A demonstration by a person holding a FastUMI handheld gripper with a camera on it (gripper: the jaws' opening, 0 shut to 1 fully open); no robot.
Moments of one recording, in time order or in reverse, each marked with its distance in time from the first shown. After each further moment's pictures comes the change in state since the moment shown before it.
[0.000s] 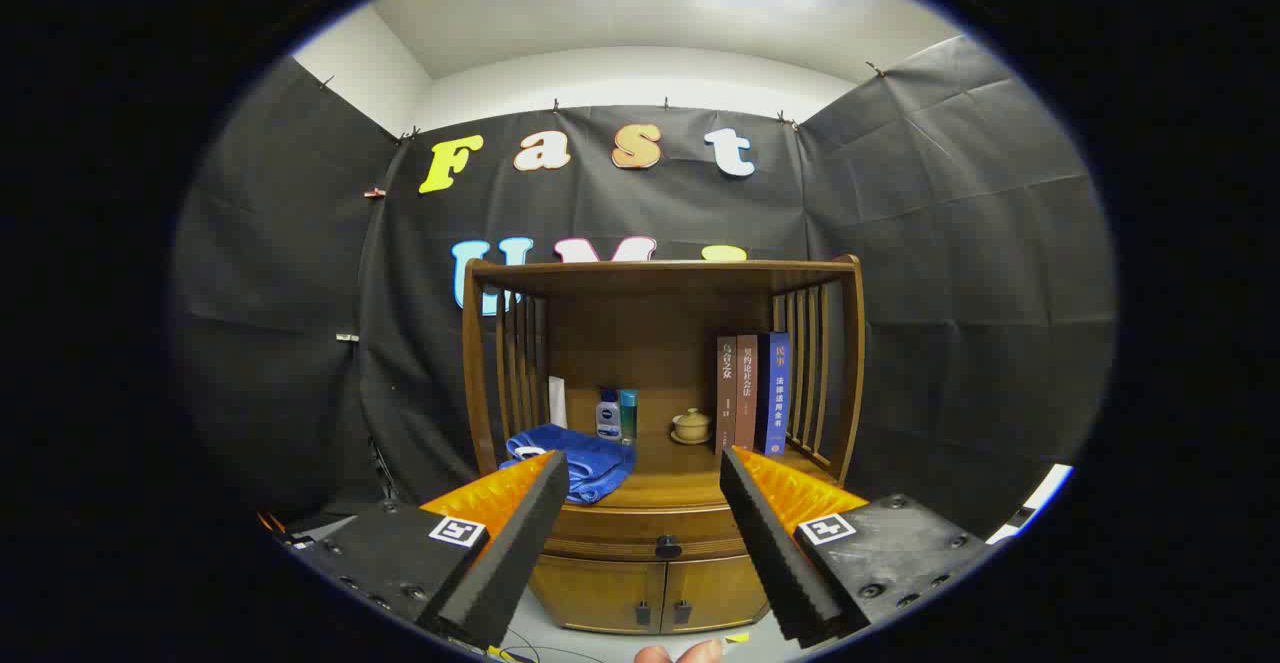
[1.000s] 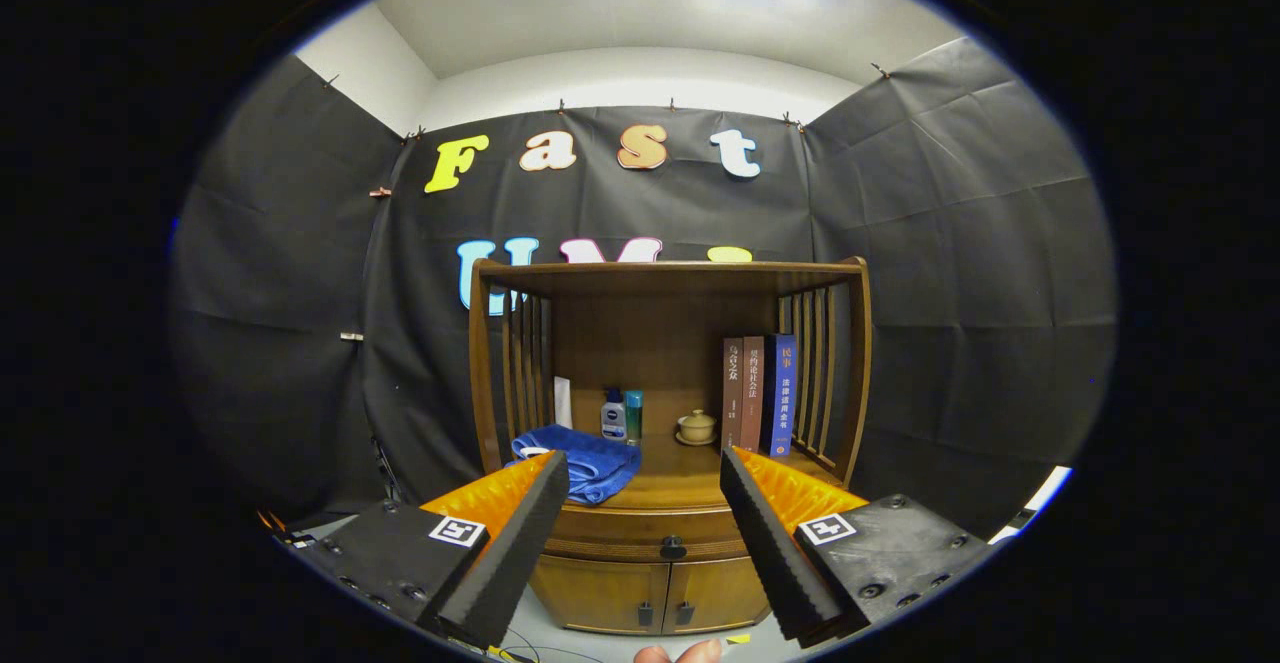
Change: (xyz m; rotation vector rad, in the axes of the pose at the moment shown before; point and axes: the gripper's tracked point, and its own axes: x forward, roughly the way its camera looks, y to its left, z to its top) arm 0.003 0.007 -0.002 0.003 -0.001 0.010
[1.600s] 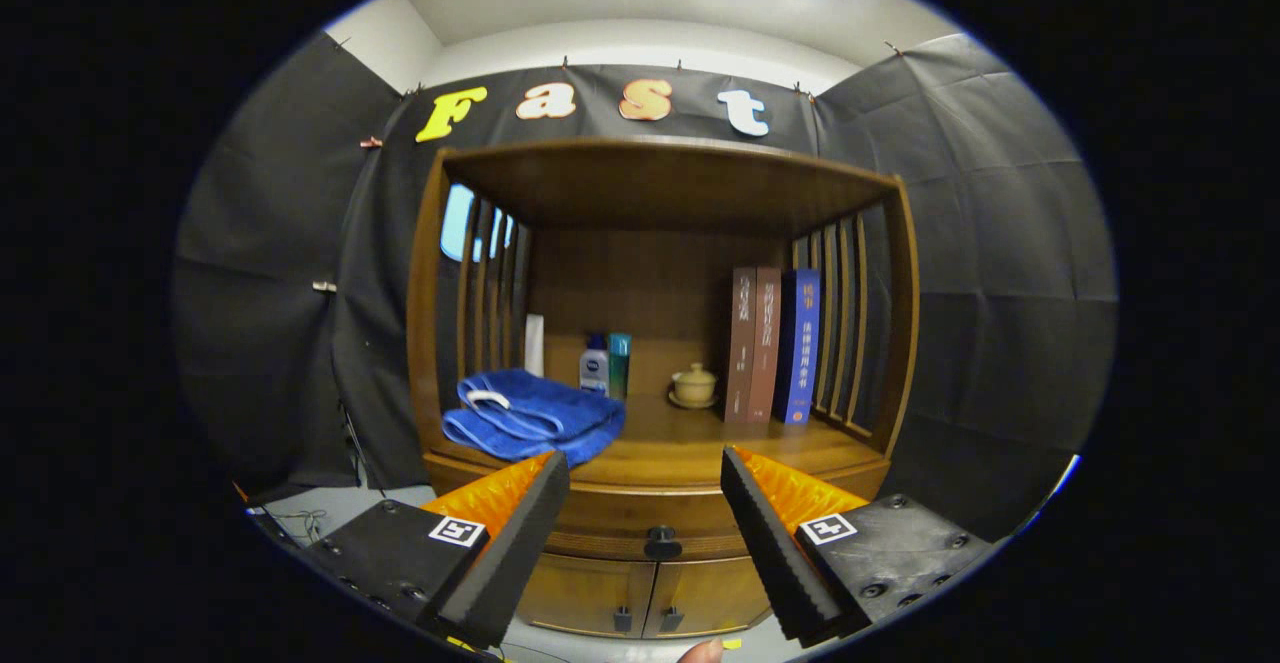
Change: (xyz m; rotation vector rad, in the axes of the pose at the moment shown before) arm 0.102 -0.021 -0.143 -0.056 0.105 -0.031
